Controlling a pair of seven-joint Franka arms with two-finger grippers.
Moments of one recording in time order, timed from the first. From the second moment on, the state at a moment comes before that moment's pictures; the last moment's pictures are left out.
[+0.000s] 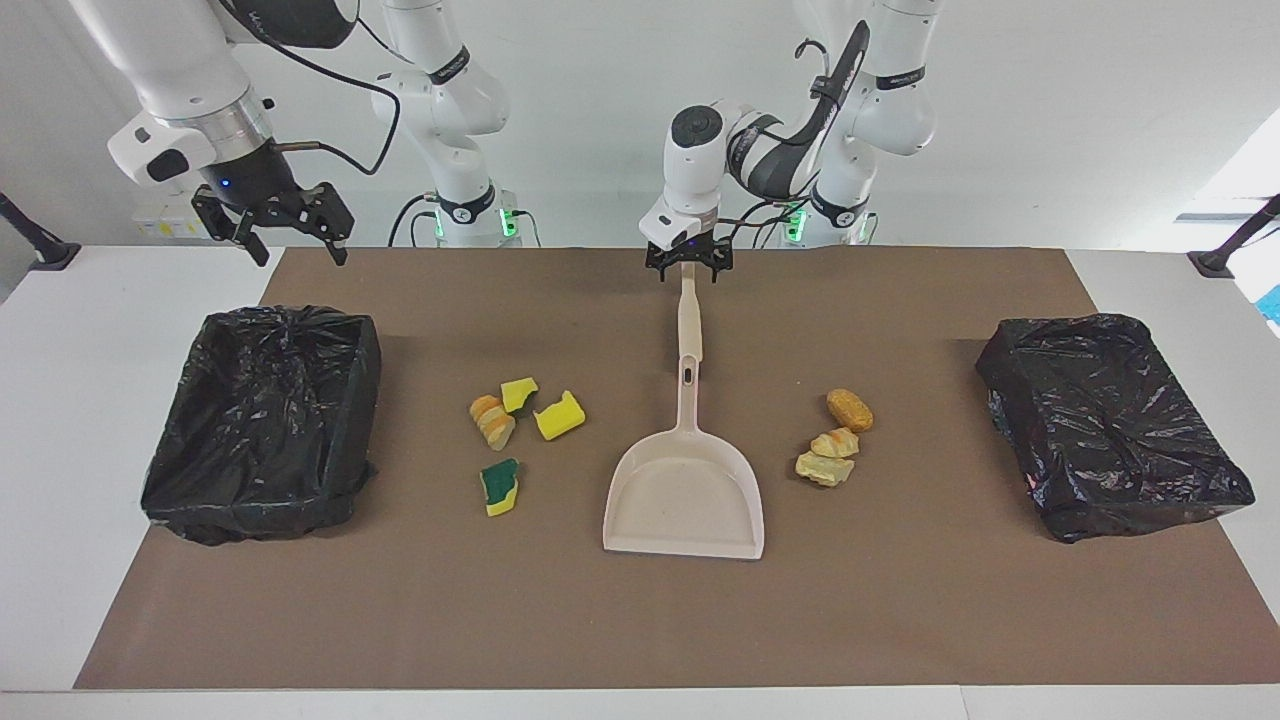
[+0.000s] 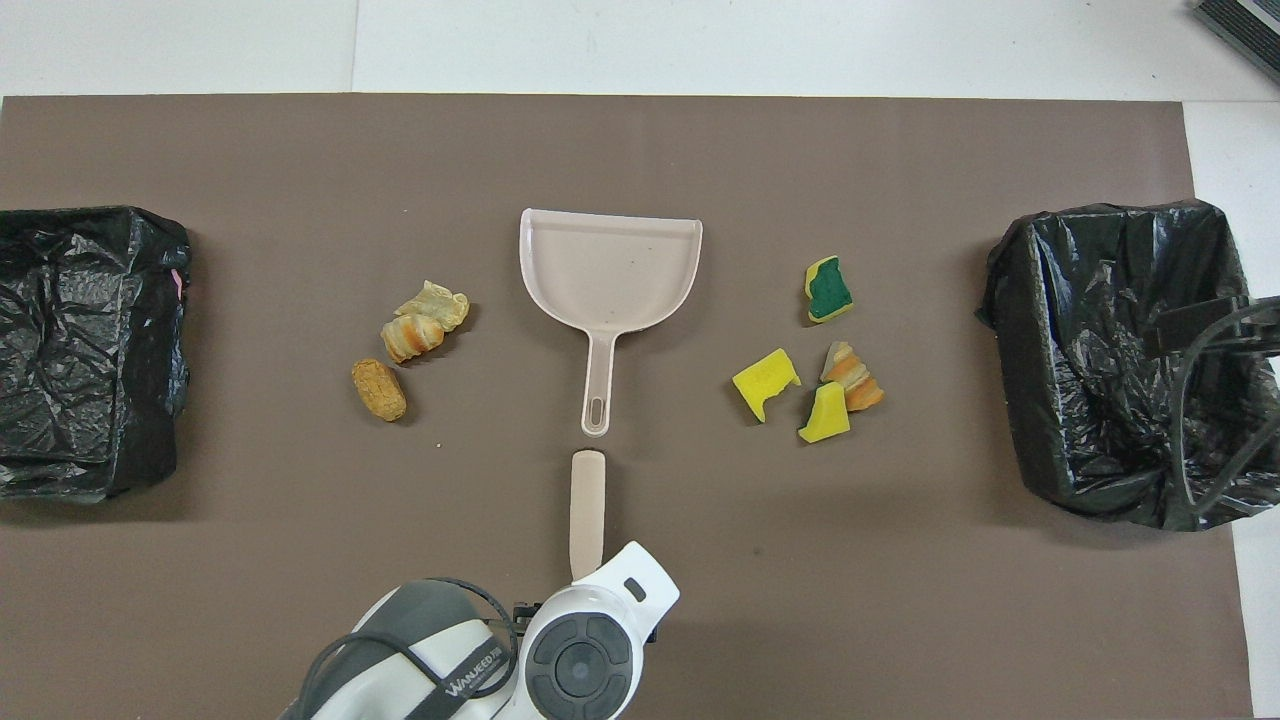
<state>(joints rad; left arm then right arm) -0.82 -0.08 -0.12 -2.40 -0.07 2.22 -0.76 -0.08 -0.03 0.01 -1.59 0.01 1.55 -0.07</state>
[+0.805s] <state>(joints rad) -0.83 -0.10 -0.09 -2.38 -0.07 2.12 -0.72 -0.08 -0.01 0.10 -1.58 0.00 1.50 0.00</state>
